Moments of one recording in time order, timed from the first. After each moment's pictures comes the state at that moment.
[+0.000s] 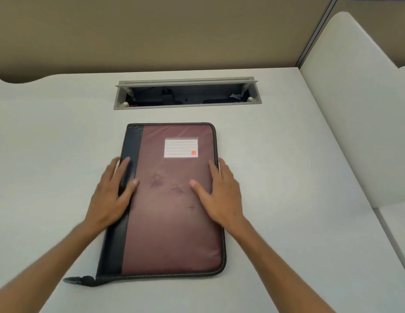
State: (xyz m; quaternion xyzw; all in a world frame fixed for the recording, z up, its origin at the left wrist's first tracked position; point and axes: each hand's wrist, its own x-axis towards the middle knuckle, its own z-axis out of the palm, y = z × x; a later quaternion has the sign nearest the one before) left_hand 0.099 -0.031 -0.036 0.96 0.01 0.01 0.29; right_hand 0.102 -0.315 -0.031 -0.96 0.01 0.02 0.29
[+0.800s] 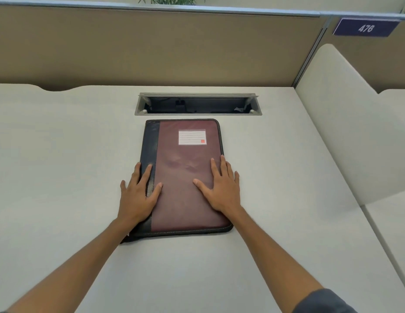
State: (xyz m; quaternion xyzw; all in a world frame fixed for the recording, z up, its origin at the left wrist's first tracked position) left_hand 0.060 -0.061 -0.042 0.97 0.06 0.00 0.24; right_hand 0.097 -0.308 -0.048 -0.98 -0.02 0.02 0.20
